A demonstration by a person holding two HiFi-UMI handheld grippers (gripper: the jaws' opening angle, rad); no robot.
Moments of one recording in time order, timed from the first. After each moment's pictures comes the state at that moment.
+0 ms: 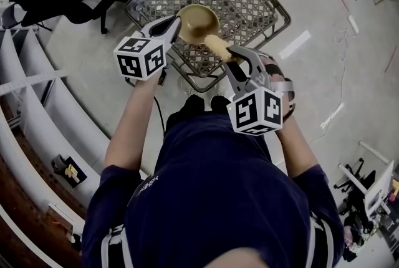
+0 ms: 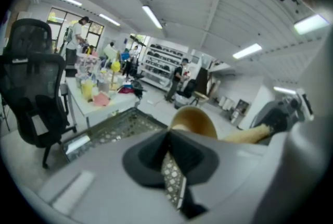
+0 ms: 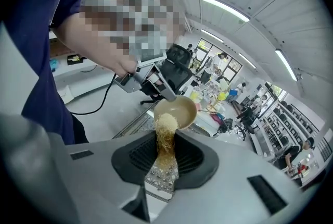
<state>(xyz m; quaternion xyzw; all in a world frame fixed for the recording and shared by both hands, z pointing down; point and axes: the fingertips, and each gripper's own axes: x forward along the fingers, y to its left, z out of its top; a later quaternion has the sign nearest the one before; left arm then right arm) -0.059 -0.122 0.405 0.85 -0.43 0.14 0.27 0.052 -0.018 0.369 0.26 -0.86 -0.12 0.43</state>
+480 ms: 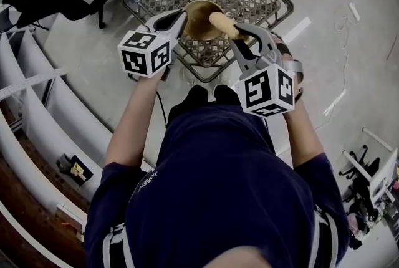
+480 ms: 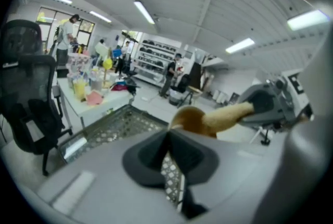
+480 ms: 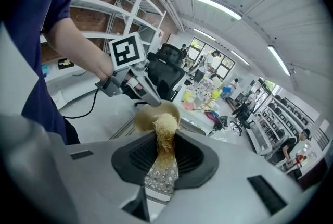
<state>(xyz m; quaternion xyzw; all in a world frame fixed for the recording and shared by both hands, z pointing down) -0.053 -0.109 0.412 0.86 -0.40 0.17 0.26 0.048 -0.046 0.362 0.29 -0.85 -0.10 0.42</state>
